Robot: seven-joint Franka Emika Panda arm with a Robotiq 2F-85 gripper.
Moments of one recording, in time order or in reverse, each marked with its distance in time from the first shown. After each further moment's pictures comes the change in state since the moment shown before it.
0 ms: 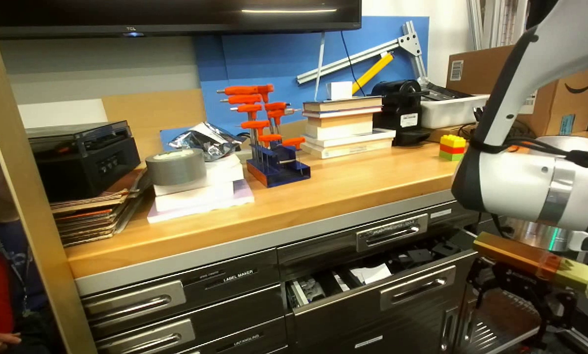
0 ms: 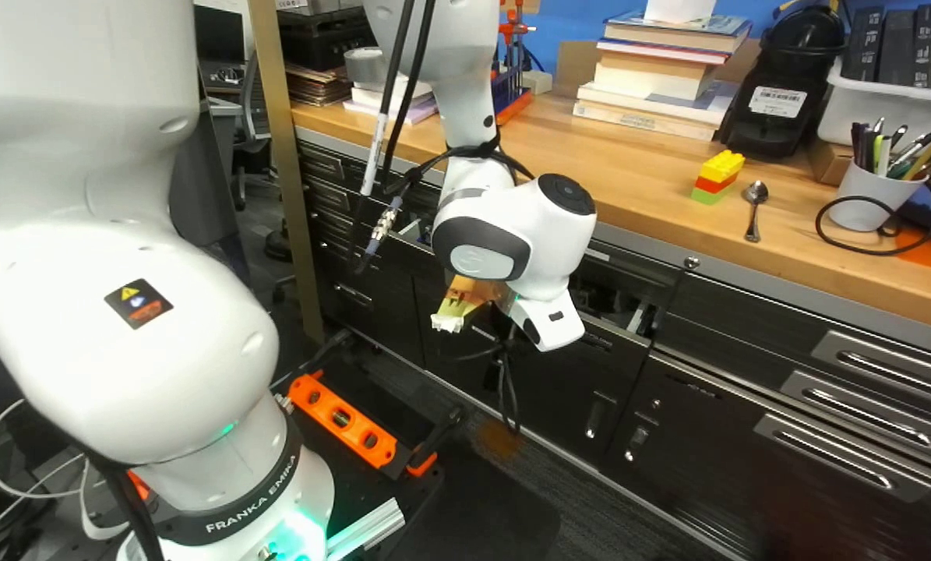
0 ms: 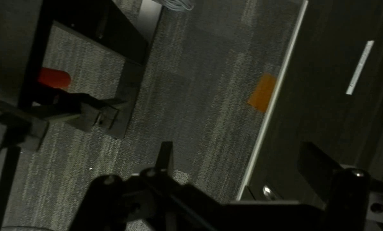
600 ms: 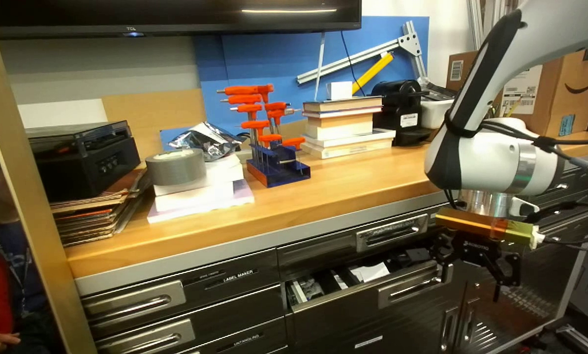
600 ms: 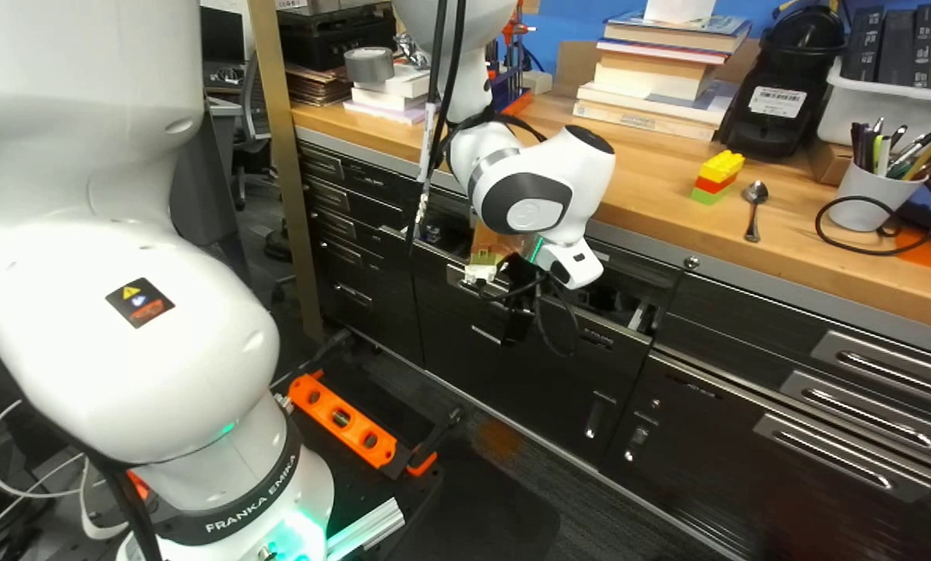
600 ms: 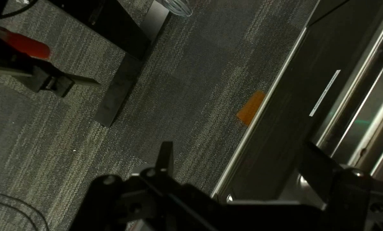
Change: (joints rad) arm -0.005 0.015 0.016 0.190 -0.359 -0.198 0.216
